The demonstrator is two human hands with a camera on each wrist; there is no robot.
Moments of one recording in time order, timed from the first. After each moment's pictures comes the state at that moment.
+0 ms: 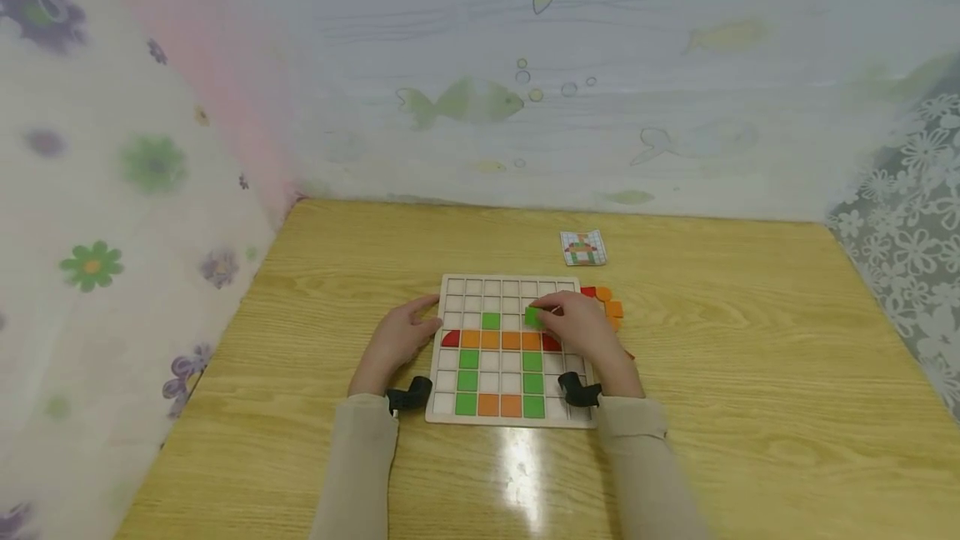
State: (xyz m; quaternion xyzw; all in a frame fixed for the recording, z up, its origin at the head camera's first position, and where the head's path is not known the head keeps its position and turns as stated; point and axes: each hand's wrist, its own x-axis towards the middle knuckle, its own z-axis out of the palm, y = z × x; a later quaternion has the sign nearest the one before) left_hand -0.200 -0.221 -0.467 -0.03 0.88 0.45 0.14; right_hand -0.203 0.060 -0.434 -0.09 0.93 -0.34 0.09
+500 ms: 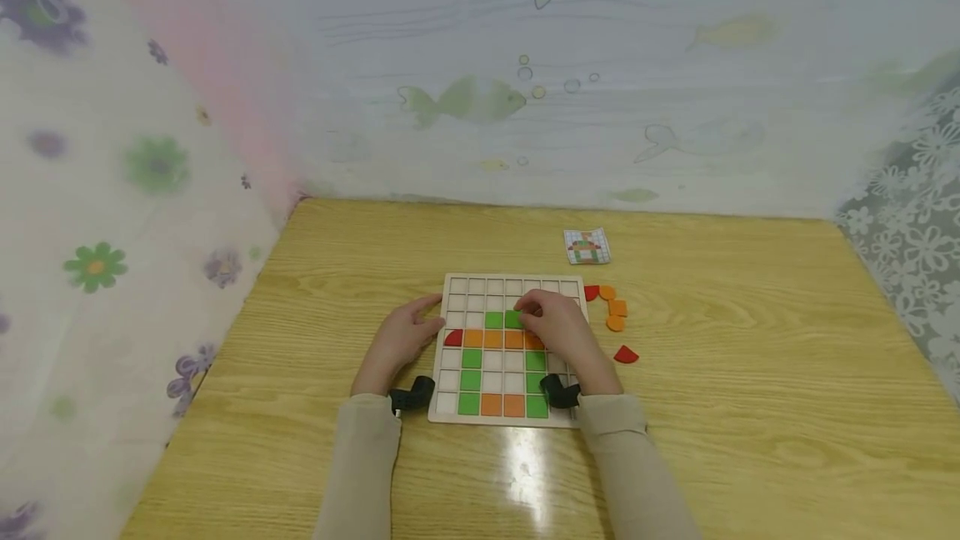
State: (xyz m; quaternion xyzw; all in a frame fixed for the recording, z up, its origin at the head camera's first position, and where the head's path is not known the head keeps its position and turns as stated) left_hand -0.201 -0.220 -0.469 -0.03 0.89 0.44 0.13; right_hand -0.207 0.031 -0.443 -0.10 0.93 -0.35 0.07
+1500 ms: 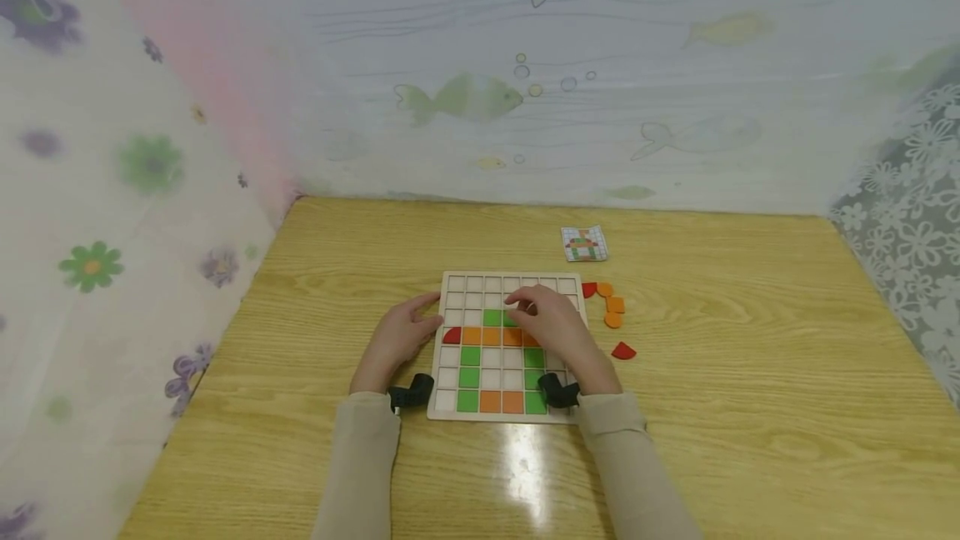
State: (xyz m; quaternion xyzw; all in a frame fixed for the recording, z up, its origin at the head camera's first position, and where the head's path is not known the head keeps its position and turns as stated) left_hand -0.200 -0.221 -0.468 -0.03 0.89 0.43 0.12; right_hand -0.201 0.024 -0.438 -0.11 0.93 -0.36 0.06
